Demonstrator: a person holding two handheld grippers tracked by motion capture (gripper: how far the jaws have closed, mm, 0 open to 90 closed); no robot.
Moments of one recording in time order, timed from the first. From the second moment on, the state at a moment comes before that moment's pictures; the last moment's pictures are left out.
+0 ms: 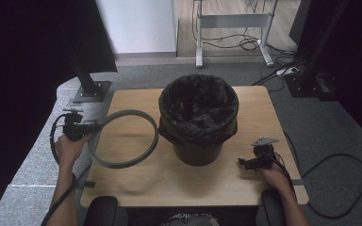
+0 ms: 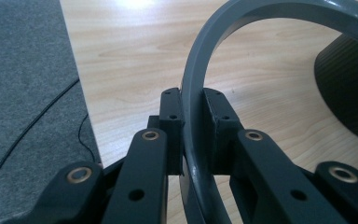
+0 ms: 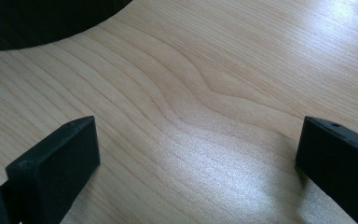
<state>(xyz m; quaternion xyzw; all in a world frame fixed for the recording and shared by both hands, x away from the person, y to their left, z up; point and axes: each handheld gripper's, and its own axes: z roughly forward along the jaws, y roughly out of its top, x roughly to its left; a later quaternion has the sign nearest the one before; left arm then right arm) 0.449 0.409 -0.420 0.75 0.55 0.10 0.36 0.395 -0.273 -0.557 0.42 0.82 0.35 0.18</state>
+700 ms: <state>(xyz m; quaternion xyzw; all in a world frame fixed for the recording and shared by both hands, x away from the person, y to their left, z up) 0.457 0.414 -0.342 0.75 0.55 0.09 0.37 0.395 -0.273 -0.557 0.42 0.82 0.35 0.18</state>
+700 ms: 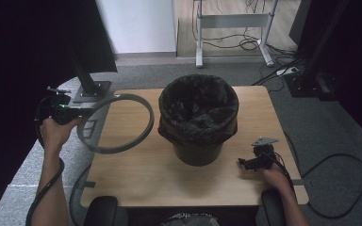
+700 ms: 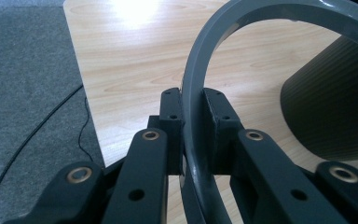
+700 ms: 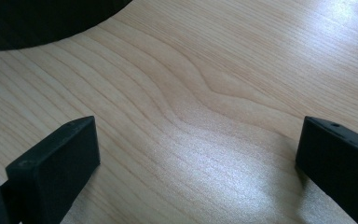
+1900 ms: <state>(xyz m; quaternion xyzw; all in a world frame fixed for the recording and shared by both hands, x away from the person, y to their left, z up) 0.491 0.325 -0.262 0.78 0.48 0.09 0.39 0.395 -0.273 -0.557 0.42 0.82 0.35 0.18</state>
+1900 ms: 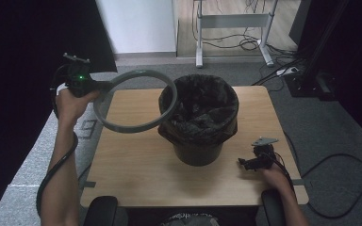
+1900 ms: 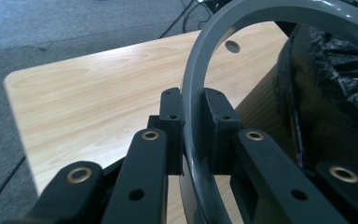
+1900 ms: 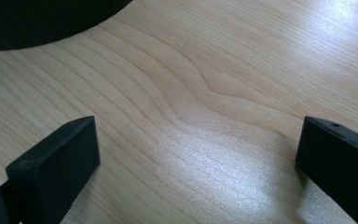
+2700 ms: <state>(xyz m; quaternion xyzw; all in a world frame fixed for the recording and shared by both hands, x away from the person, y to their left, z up) 0.521 0.222 -0.258 0.81 0.42 0.07 0.40 0.395 -0.273 -0.557 0.42 0.82 0.35 0.18</state>
